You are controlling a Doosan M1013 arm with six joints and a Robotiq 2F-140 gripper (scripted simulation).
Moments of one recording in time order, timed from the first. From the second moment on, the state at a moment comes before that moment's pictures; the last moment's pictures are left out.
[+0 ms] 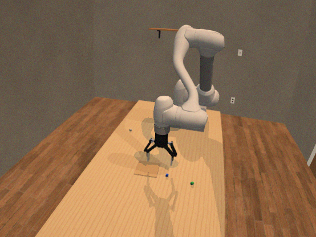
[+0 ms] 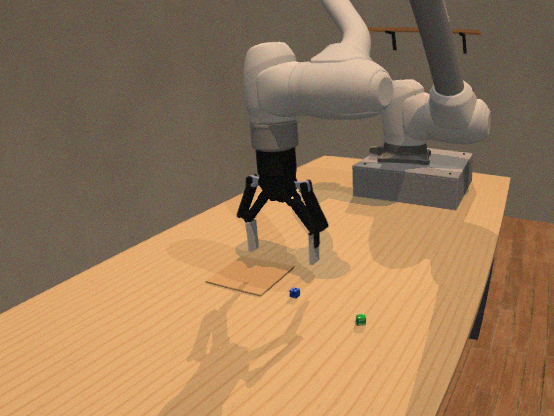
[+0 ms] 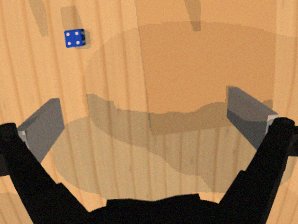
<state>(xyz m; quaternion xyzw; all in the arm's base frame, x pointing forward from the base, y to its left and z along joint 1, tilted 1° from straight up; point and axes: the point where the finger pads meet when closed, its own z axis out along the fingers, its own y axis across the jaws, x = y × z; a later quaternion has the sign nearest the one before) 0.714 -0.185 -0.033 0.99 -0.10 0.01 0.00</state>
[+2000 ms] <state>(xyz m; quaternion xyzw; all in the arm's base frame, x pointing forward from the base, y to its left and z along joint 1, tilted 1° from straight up) 0.802 -0.137 -0.032 0.99 -0.10 0.01 0.00</state>
